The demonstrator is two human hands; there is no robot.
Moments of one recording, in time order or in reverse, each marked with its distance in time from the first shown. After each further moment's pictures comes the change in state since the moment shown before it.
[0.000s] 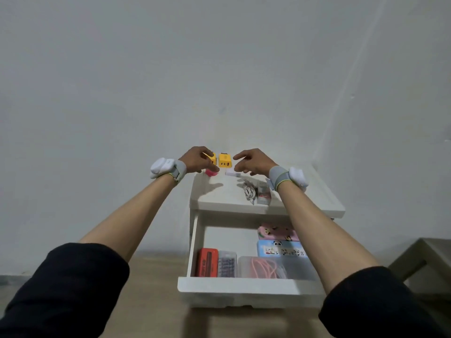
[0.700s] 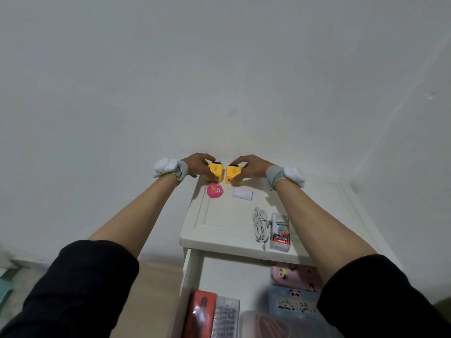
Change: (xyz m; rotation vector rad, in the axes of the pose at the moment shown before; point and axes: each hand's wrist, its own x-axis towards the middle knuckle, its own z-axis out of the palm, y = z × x) left_hand 0.139 -0.036 -0.006 0.236 -0.097 -0.221; right_hand 0.180 0.036 0.007 -0.254 -0.246 -0.064
